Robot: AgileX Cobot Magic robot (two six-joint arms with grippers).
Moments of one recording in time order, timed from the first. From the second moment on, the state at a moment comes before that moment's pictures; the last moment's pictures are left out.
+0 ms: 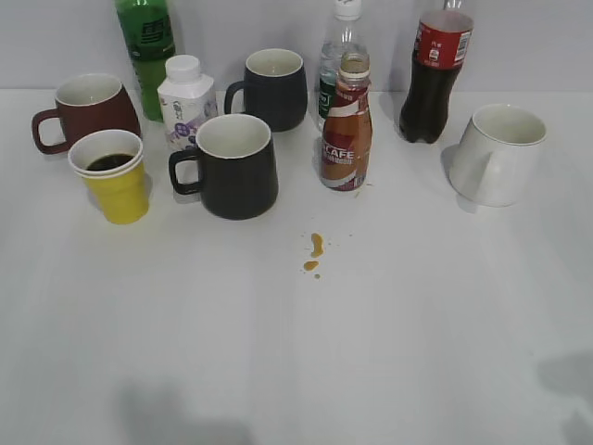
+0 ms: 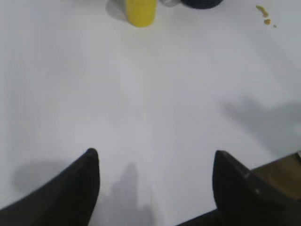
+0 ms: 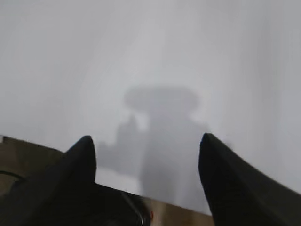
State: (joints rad) left arm -0.34 0.10 -0.58 0.01 1.23 -0.04; right arm 0.40 0.39 -0.56 -0.07 1.11 0.15
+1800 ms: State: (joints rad) left arm -0.04 -0.01 -0.52 -0.02 1.07 0.10; right arm 0.06 -0.01 -0.50 0.05 1.05 -0.16
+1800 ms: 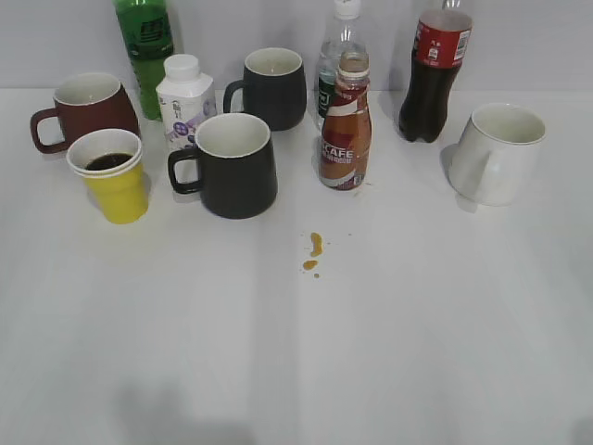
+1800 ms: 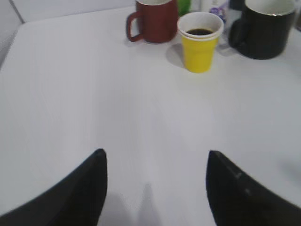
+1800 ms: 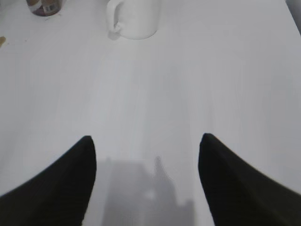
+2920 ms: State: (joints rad) left arm -0.05 -0.01 -0.52 -0.02 1.07 0.10; right arm 0.08 -0.01 -0.50 0.05 1.05 -0.16
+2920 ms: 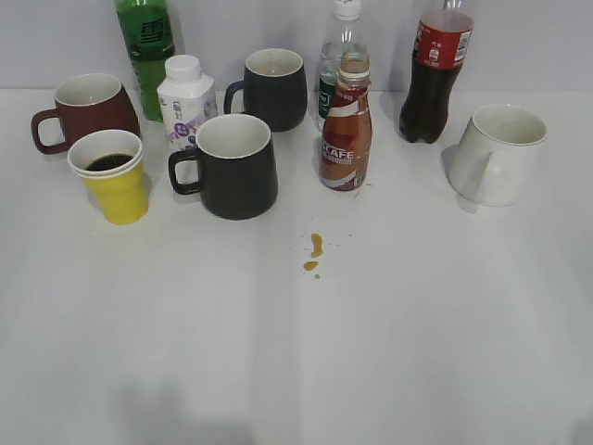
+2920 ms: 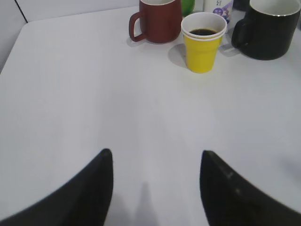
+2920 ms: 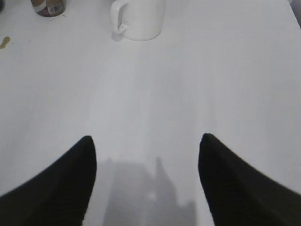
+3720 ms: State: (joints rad) left arm -0.05 -0.01 -0.52 -0.02 1.07 0.10; right arm 0.08 -0.01 -0.50 0.05 1.05 -0.16
